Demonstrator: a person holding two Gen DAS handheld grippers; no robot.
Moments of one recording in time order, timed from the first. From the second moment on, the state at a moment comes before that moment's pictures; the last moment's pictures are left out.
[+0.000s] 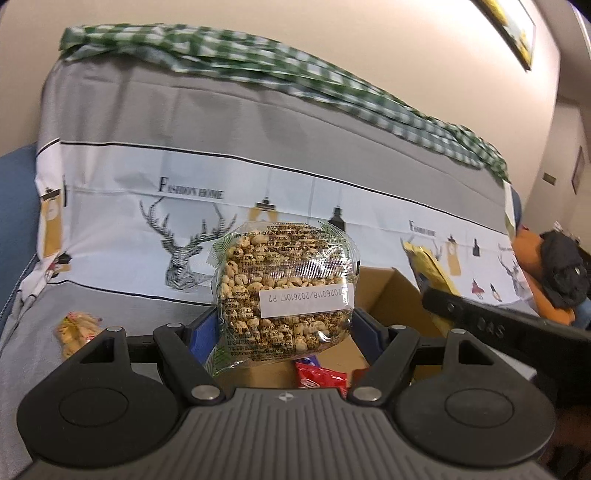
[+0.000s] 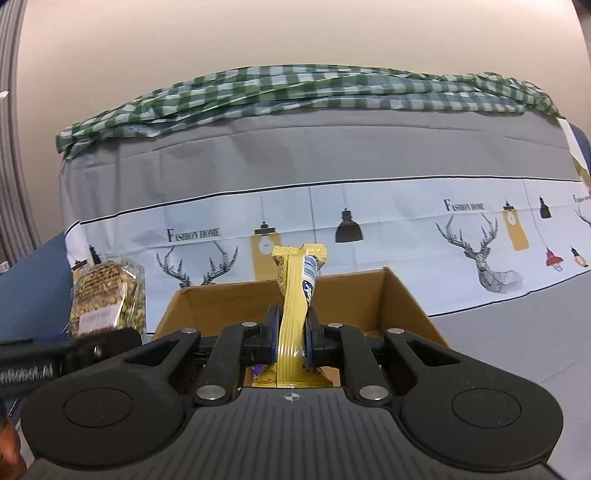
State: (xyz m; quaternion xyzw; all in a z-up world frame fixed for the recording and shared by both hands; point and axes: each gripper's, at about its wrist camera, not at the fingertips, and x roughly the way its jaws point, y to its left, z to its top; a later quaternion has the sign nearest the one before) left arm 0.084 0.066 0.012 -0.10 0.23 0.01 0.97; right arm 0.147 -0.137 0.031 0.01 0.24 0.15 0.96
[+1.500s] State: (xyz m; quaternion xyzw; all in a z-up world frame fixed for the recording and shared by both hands) left arm 0.089 0.016 0.000 -0.05 0.24 -0.08 0.97; right arm 0.151 -0.158 0.034 0.03 0.22 0.09 0.97
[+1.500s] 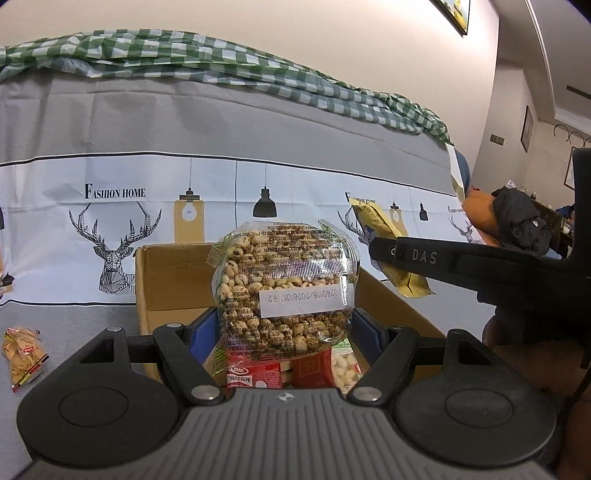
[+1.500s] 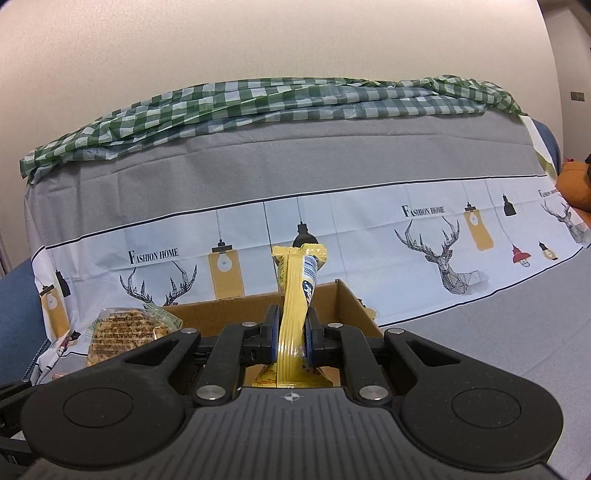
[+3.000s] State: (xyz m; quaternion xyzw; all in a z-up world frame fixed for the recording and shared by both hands) left arm 0.085 0.039 0.001 -0.09 0.22 -0.06 0.97; right arm 0.157 -0.153 0.029 0.04 0.24 0.08 0.97
